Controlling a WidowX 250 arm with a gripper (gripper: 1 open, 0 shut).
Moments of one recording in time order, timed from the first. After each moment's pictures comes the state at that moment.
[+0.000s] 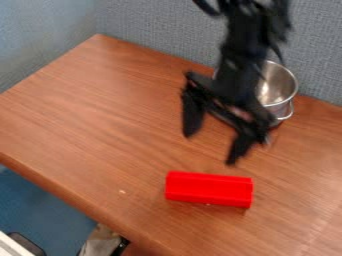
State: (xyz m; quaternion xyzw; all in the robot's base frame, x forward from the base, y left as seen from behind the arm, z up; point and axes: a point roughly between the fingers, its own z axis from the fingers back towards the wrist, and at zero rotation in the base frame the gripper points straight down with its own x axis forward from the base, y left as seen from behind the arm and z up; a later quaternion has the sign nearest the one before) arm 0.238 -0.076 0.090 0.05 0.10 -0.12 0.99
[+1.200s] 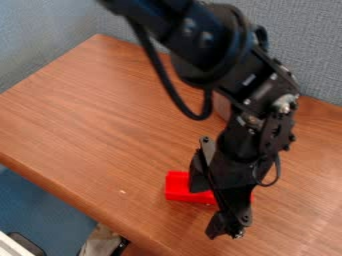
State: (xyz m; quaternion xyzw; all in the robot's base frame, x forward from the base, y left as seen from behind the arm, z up) arm 0.207 -0.079 0.045 0.08 0.03 -0.35 0.93
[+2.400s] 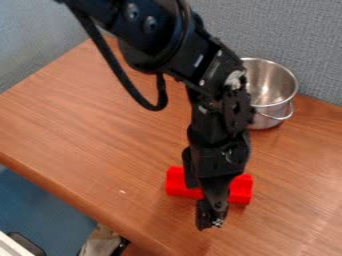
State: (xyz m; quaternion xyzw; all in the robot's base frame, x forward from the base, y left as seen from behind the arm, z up) arm 0.213 -0.063 0.031 0.00 0.00 -0.40 0.91
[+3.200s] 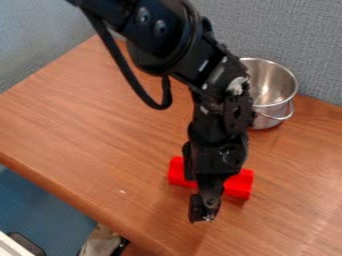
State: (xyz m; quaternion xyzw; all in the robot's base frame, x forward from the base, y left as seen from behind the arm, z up) arm 0.220 -0.056 0.031 0.04 0.01 -0.46 0.89
